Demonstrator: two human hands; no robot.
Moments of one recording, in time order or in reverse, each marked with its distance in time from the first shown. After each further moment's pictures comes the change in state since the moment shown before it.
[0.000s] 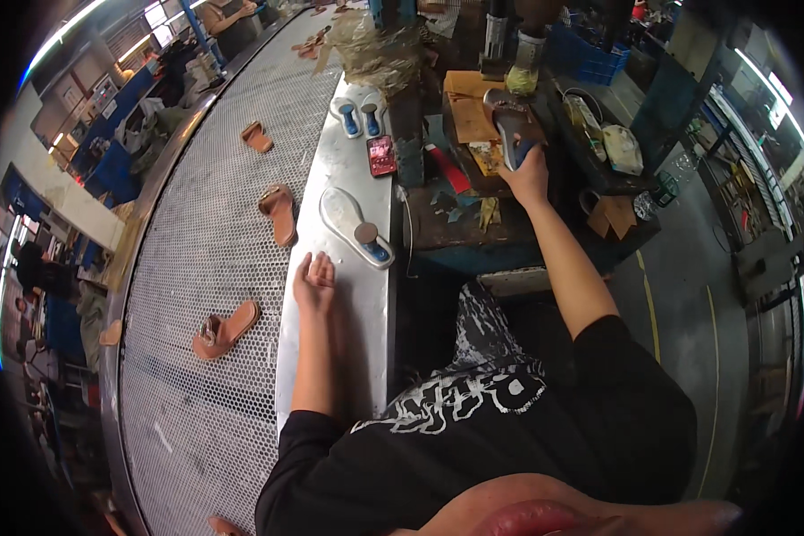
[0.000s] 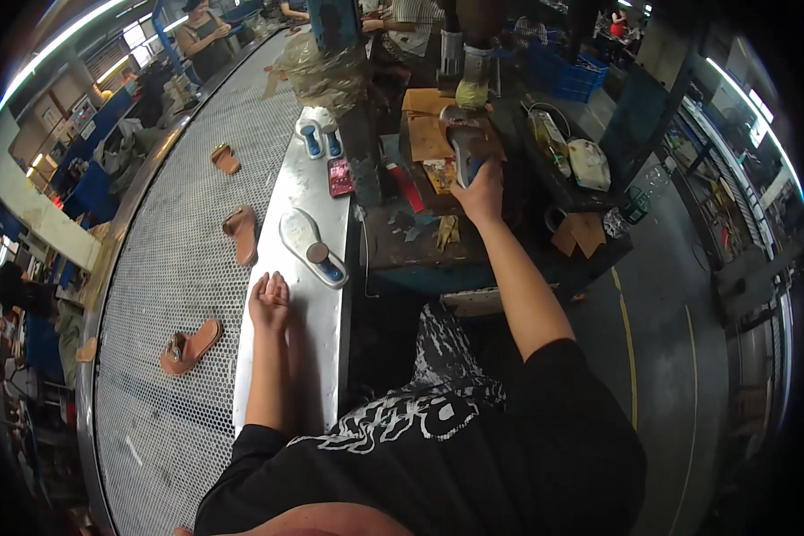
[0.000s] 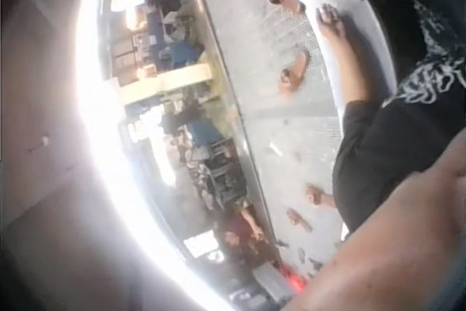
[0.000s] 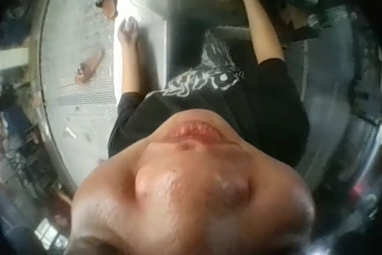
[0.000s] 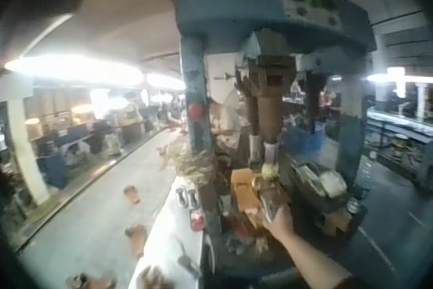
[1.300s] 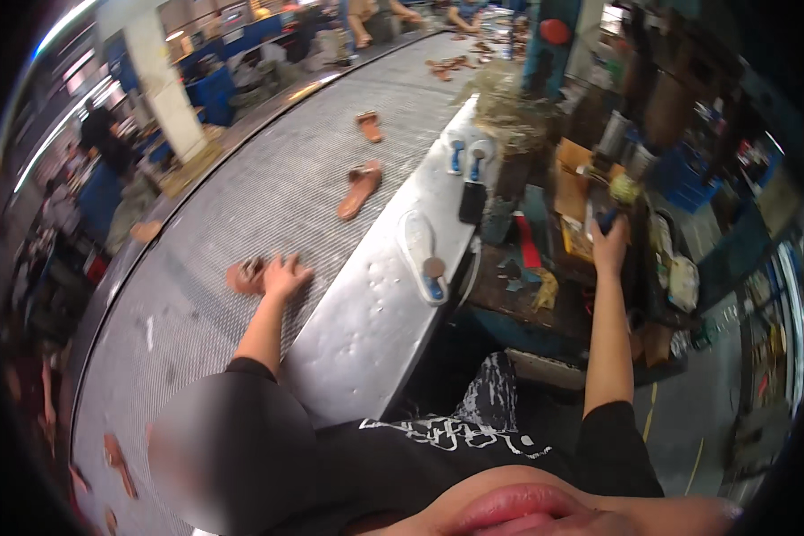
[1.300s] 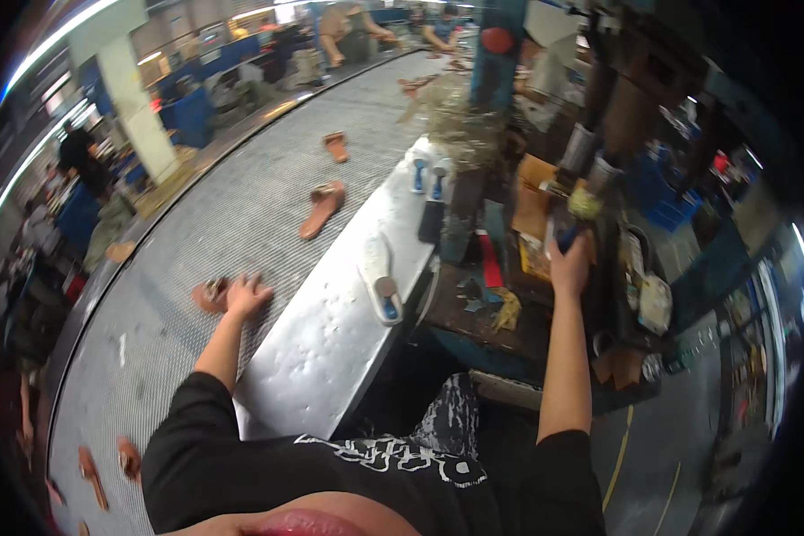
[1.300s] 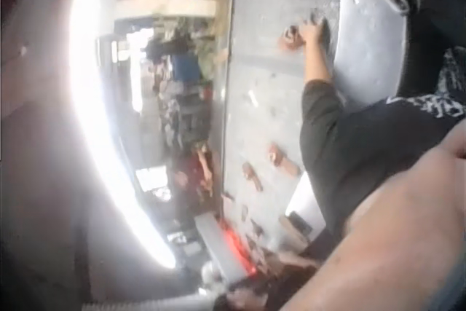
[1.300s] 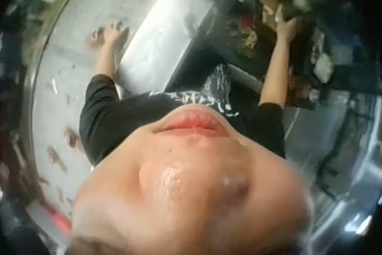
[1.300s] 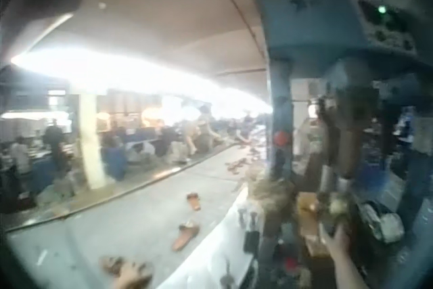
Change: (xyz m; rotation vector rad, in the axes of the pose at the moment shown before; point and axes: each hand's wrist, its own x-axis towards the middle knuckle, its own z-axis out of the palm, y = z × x) left_hand 0.008 0.162 -0.107 2.299 0.447 0.445; right_hand 0.069 -0.017 0.006 -0.075 -0.118 0.086
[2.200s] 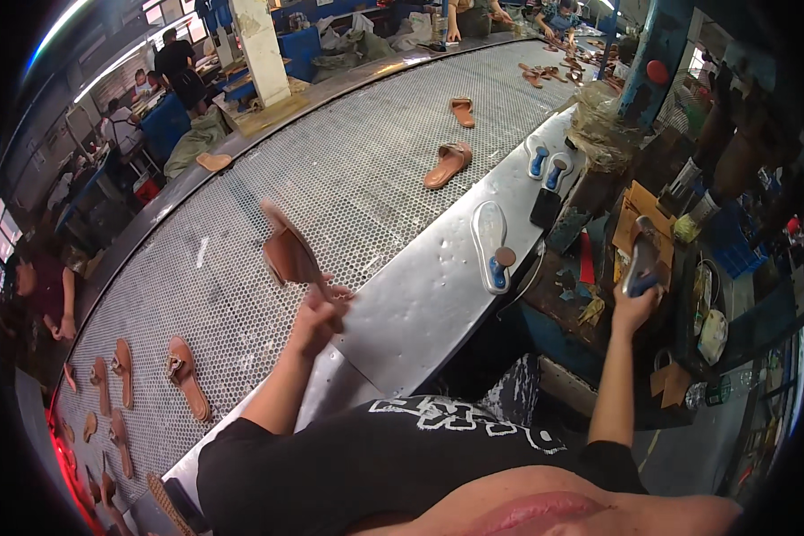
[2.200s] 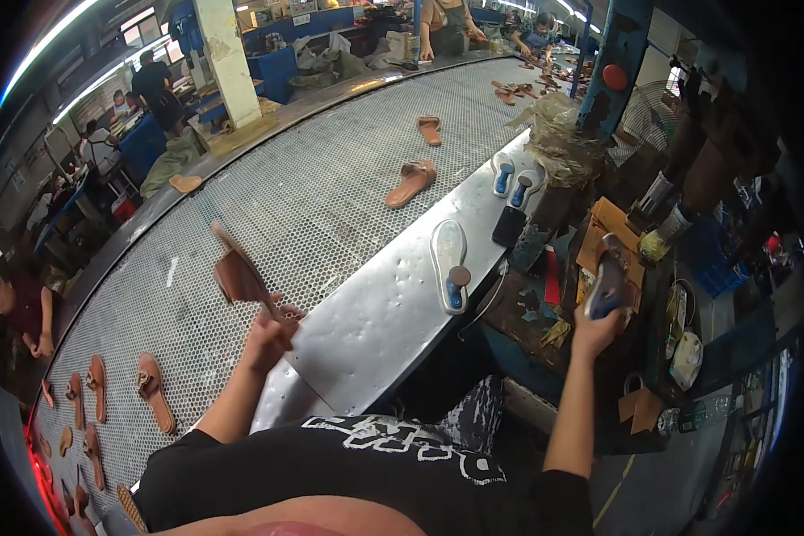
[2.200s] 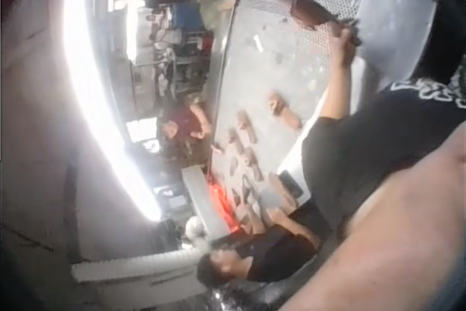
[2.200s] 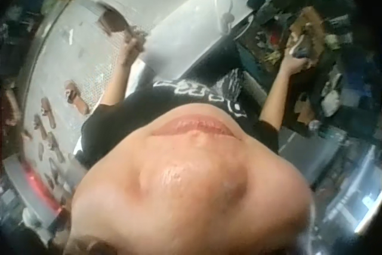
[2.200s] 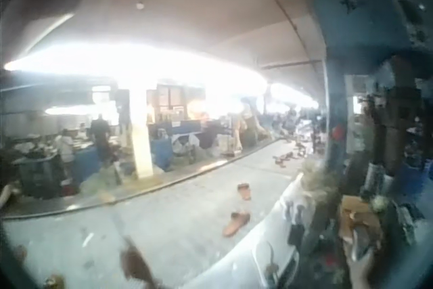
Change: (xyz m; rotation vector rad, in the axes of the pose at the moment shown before) left_hand -0.237 0.027 -0.105 -2.026 -0.126 0.019; right_hand -0.094 -0.022 -0.011 0.168 0.091 0.004
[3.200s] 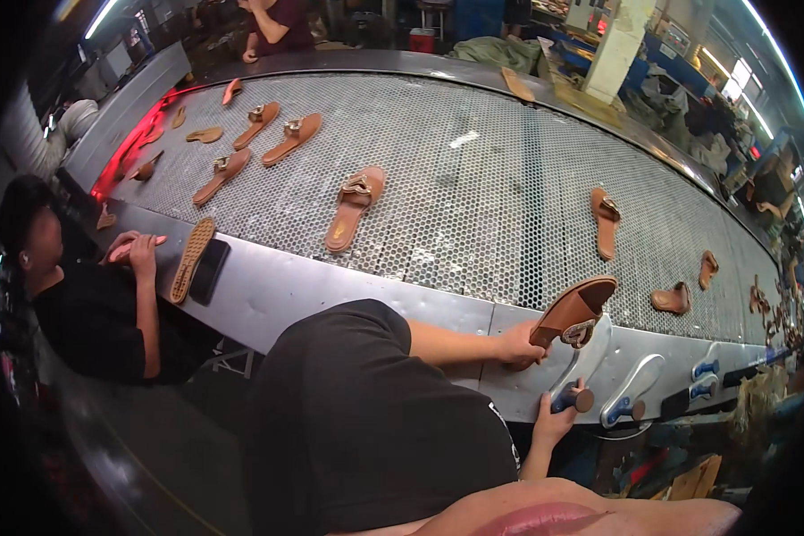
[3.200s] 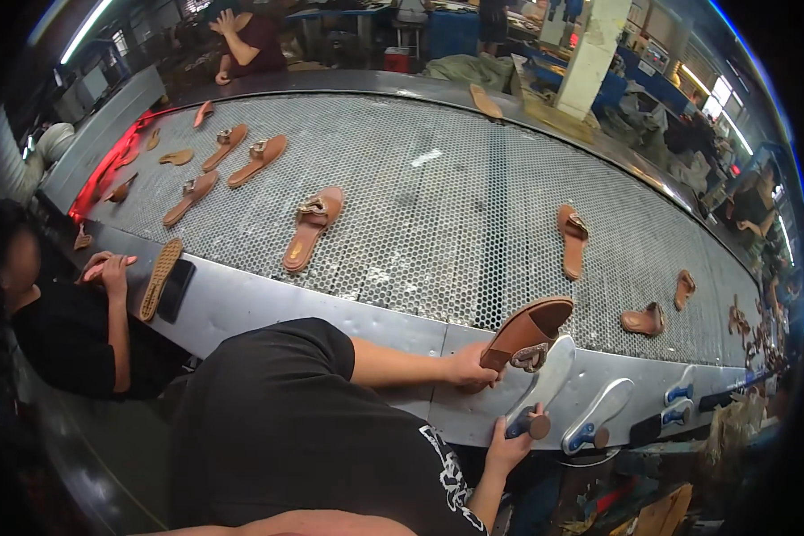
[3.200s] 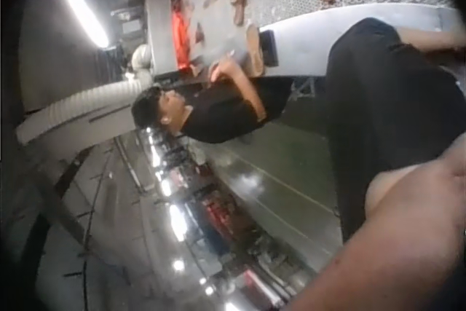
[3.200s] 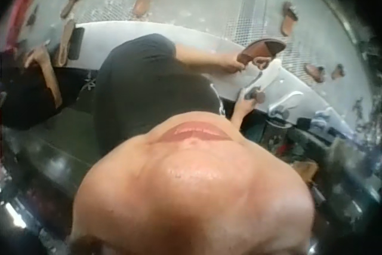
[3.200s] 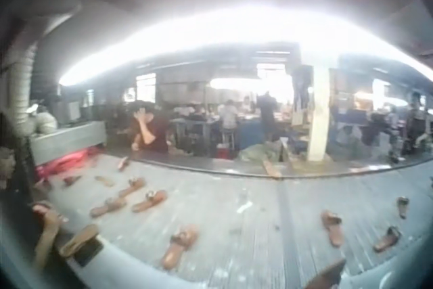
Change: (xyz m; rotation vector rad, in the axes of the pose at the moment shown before) left_hand 0.021 -0.114 0.008 0.192 0.057 0.177; right_hand -0.247 -0.141 0.095 0.548 -1.026 -0.486
